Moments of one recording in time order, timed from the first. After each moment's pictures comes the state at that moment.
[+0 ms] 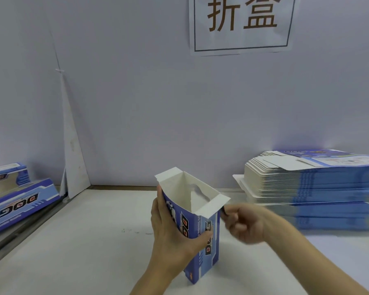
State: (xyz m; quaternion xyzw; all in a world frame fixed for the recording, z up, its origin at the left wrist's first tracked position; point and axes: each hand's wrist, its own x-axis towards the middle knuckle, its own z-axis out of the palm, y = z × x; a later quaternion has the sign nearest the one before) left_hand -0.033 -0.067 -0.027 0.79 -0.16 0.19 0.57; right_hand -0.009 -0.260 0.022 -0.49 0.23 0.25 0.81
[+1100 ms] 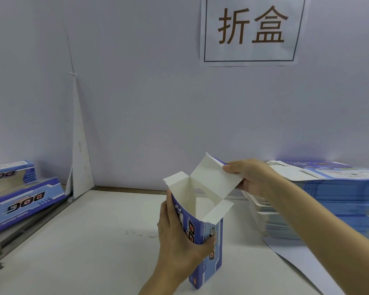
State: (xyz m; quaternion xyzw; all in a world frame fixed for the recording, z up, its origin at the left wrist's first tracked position) left_hand -0.031 -0.072 -0.028 0.81 -0.13 0.19 0.54; right_hand 0.005 -0.242 0.116 -0.69 0.12 -0.03 0.71
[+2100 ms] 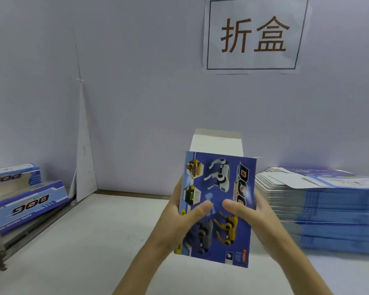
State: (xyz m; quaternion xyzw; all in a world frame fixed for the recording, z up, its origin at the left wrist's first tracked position) left_hand -0.029 -0.055 0.041 0.69 -0.22 0.03 0.69; right_hand -0.057 -0.243 0.054 -0.70 -0.13 -0.11 0.69
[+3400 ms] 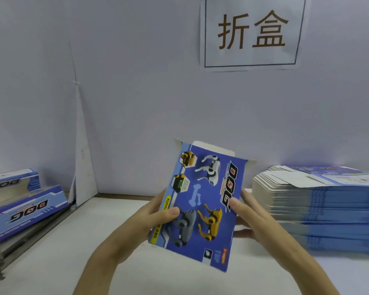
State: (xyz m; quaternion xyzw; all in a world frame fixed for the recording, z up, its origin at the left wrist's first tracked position) left_hand -0.023 0.009 0.056 0.68 -0.23 -0.16 0.68; right_hand -0.052 -0.241 0.046 -0.73 -0.11 -0.05 0.67
